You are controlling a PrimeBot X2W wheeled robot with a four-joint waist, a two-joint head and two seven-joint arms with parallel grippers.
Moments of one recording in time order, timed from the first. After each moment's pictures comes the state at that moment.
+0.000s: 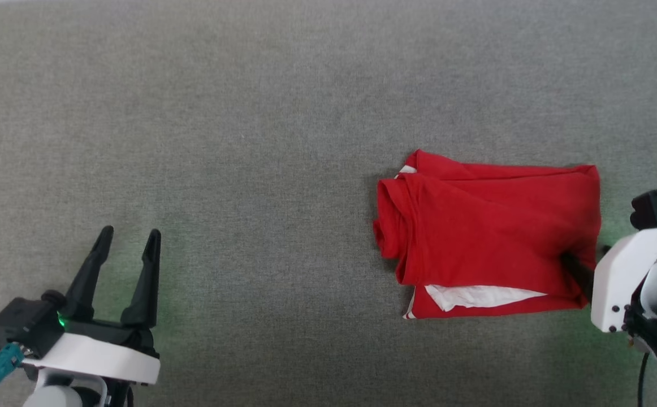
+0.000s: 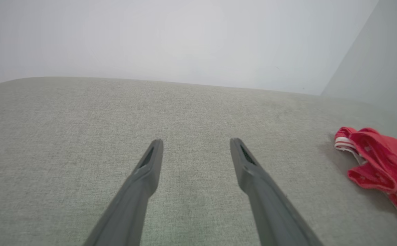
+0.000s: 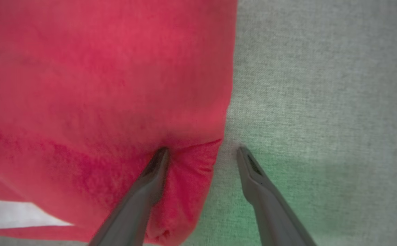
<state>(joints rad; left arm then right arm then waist) -0.05 0.34 -0.11 0.04 -0.47 -0.13 -0.26 -0.23 -0.27 -0.07 0.04 0.34 0.13 0.83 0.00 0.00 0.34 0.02</state>
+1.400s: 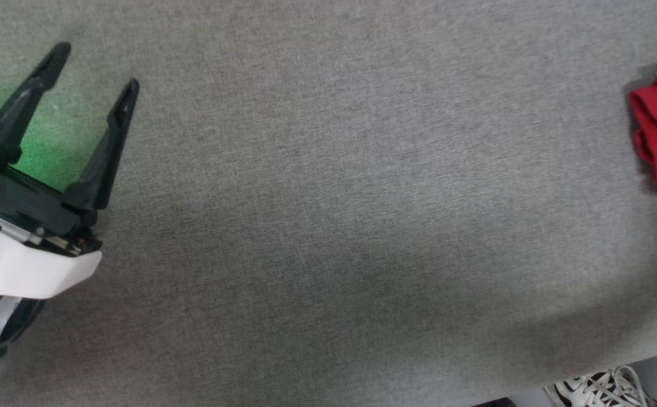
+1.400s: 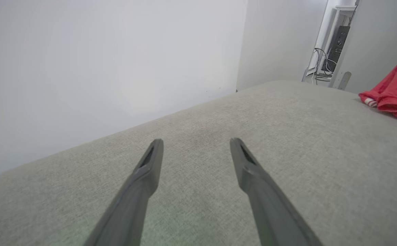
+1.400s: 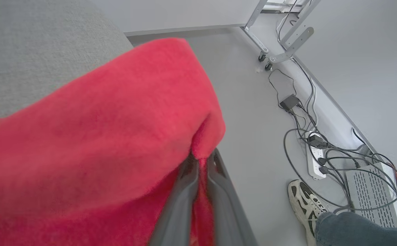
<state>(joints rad) -0.43 0.71 -0.27 -0.17 -0.48 -0.13 -0.26 -0.53 -0.27 -0.68 0.14 0.05 0.13 0.43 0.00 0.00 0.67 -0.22</state>
